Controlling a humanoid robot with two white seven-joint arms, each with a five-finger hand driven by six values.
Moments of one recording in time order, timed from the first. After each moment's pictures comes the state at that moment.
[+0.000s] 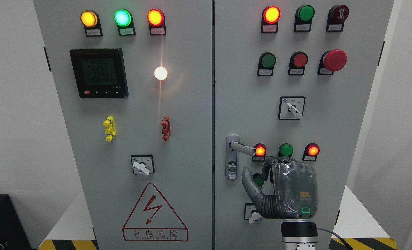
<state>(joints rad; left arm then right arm) 0.00 -0.11 -0.13 0.00 0.16 -0.11 0.00 -0.32 0.13 0.19 -1.90 1.27 0.11 -0.17</state>
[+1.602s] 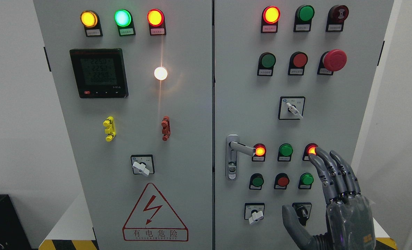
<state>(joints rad) 0.00 -0.11 -0.13 0.00 0.16 -0.11 0.00 -0.12 0.13 -0.08 -2.08 1.06 -0.37 -0.20</state>
